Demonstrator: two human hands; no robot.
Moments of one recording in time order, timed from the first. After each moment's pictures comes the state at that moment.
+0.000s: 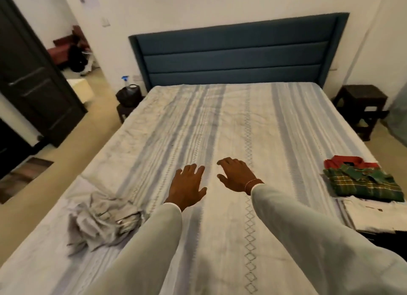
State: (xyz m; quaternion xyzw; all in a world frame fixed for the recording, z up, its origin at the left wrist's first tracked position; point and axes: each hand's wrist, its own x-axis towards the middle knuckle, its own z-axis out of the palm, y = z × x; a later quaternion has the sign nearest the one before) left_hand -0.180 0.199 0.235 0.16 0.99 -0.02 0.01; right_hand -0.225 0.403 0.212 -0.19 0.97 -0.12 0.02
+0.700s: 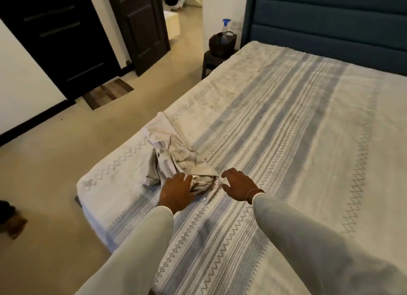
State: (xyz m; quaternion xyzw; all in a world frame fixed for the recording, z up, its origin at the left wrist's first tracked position) left_hand -0.087 -0.151 0.099 -0.11 0.98 0.02 0.13; right_hand -0.223 0.049 0.076 -0.34 0.91 -0.11 0.22
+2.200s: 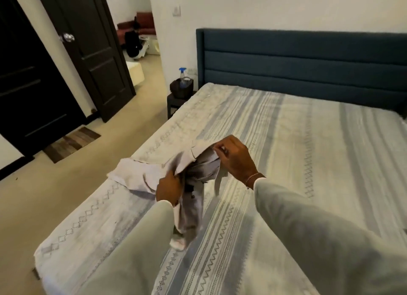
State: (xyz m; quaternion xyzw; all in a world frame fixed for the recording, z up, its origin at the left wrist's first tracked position) left_hand -0.214 -0.098 0.182 -0.28 0.92 0.27 -0.03; right_hand -0.283 0.123 0.283 -0.35 0.82 -0.37 -0.25
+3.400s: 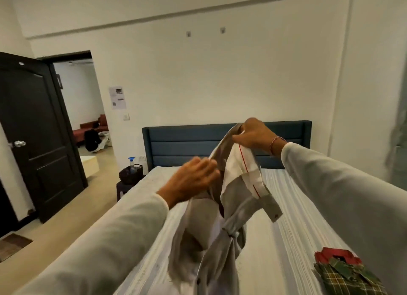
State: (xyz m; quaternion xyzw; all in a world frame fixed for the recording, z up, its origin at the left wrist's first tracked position) left_hand -0.196 0.286 0.516 0.44 0.74 -0.22 -0.46; right_hand -0.210 0.517 0.616 -0.15 0.91 -0.34 -0.18
